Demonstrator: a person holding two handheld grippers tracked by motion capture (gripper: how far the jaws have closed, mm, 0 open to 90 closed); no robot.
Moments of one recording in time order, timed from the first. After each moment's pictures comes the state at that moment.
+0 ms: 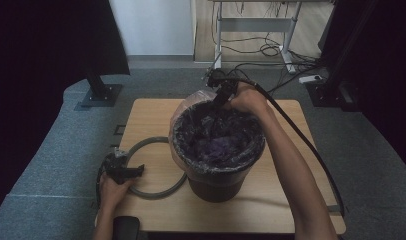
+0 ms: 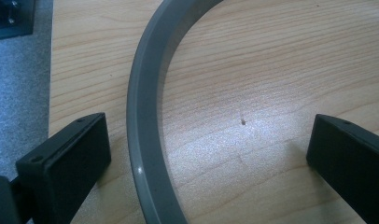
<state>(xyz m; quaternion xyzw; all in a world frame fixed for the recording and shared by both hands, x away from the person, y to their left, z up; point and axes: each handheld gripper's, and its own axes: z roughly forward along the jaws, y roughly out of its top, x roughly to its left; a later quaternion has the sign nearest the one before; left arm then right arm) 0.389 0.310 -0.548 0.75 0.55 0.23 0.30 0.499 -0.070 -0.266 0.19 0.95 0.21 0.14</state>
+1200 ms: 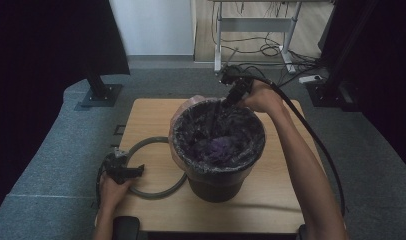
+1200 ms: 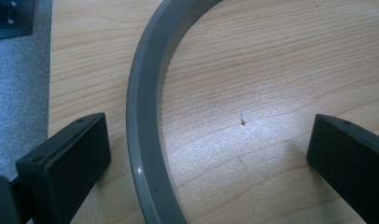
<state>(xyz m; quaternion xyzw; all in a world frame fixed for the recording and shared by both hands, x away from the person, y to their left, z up) 0.389 0.310 -0.548 0.75 0.55 0.23 0.30 0.485 -0.107 -0.255 0.25 0.94 0.19 0.15</state>
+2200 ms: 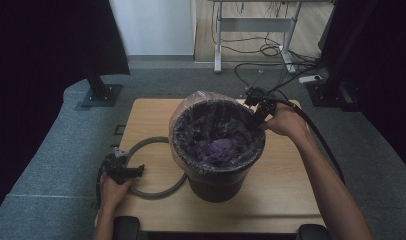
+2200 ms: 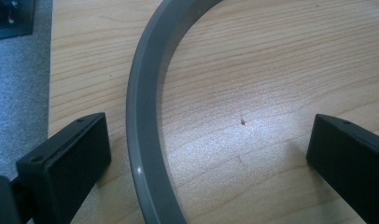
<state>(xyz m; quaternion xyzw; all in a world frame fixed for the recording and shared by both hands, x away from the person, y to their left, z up) 0.389 0.310 -0.548 0.75 0.55 0.23 0.30 0.450 -0.164 -0.296 0.32 0.93 0.13 0.14</state>
